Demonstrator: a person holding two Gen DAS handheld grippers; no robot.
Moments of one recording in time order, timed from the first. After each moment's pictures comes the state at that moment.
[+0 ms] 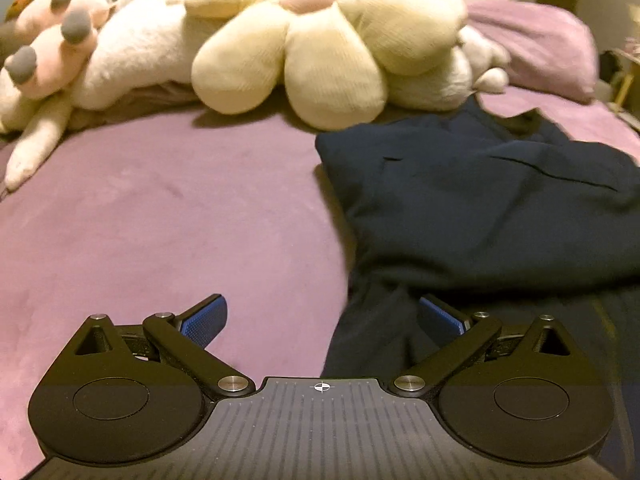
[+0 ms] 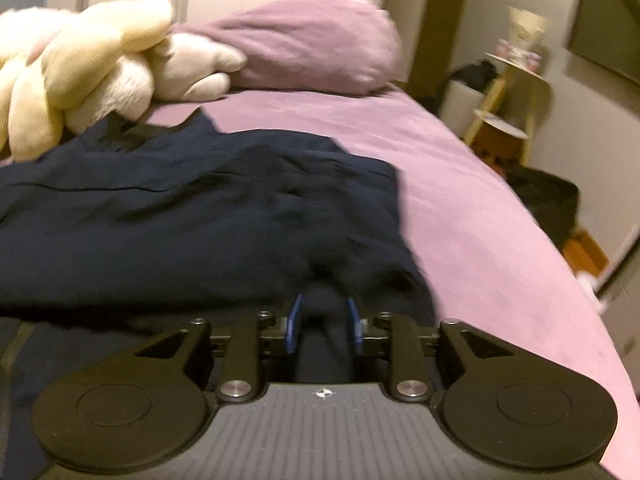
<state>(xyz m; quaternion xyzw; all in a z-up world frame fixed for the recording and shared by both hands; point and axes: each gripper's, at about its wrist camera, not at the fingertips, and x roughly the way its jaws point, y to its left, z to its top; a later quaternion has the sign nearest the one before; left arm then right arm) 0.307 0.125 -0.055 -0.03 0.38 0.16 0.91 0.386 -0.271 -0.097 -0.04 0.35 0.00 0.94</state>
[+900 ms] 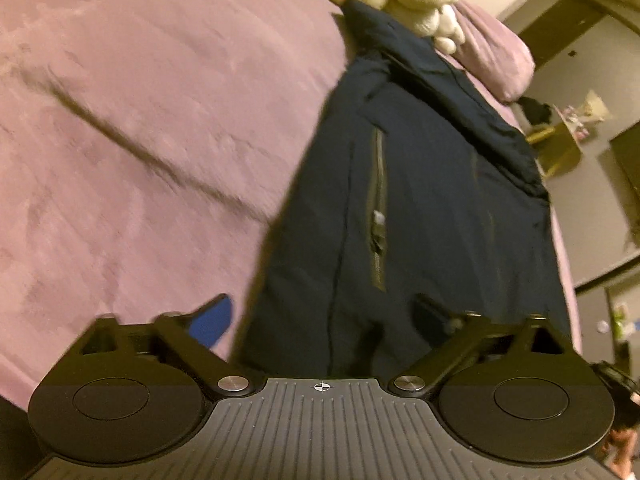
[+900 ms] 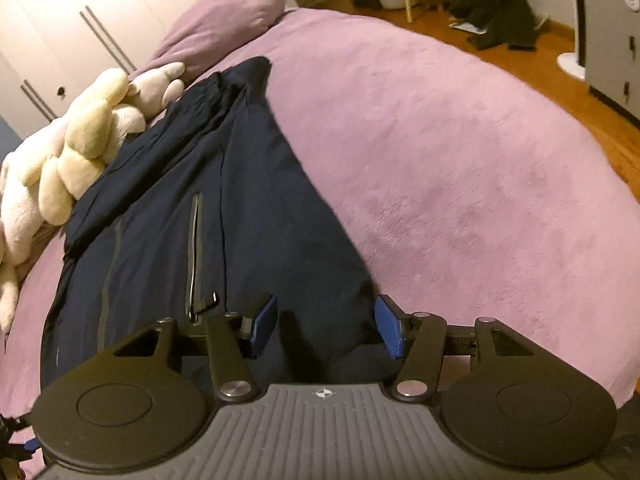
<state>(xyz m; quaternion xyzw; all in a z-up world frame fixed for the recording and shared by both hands) 0.050 0.168 -0.089 -0.32 0.45 0.01 0.83 0.120 -0.413 -0.115 0.23 0.43 0.02 0.87</state>
